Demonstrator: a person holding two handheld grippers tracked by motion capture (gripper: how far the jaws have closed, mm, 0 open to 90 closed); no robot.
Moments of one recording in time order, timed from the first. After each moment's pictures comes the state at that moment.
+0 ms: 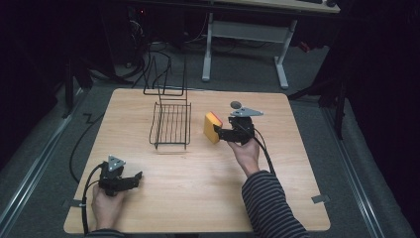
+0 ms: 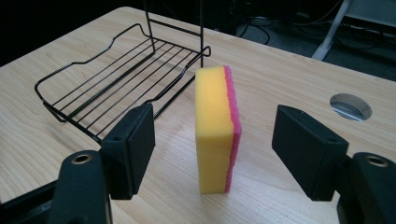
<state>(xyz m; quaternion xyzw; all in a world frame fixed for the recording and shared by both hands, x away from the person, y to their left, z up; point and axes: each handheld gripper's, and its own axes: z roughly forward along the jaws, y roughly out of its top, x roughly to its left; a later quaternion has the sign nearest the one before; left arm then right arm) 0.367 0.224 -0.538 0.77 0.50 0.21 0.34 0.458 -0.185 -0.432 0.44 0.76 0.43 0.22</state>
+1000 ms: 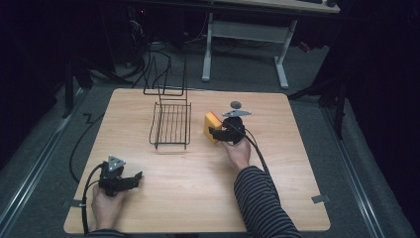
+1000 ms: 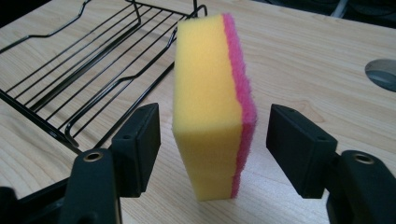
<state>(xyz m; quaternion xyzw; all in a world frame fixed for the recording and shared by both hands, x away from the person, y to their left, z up) 0.366 0.224 -0.538 0.77 0.50 0.21 0.34 0.490 -0.172 -0.475 0.47 0.77 0.40 0.19</state>
